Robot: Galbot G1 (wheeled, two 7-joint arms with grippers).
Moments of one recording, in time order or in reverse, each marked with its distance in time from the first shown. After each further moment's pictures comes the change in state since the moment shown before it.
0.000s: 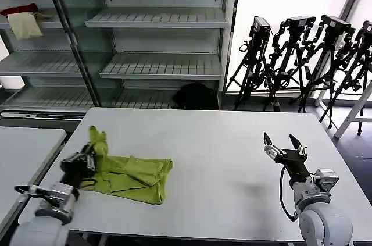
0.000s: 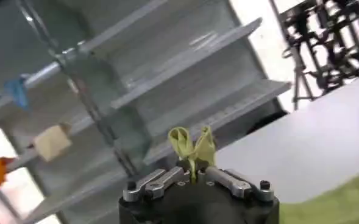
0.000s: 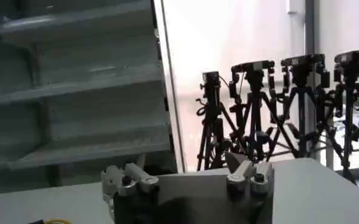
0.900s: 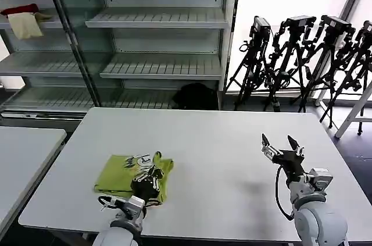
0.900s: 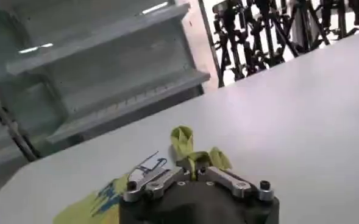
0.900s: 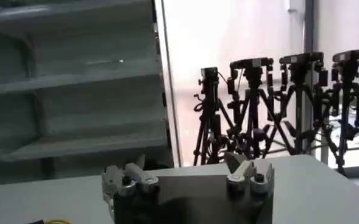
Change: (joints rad) left arm -0.046 -0.199 0.372 0.122 0.130 0.075 -0.050; right arm 0.021 0.010 -0.025 -0.022 -0.051 -0.004 0.012
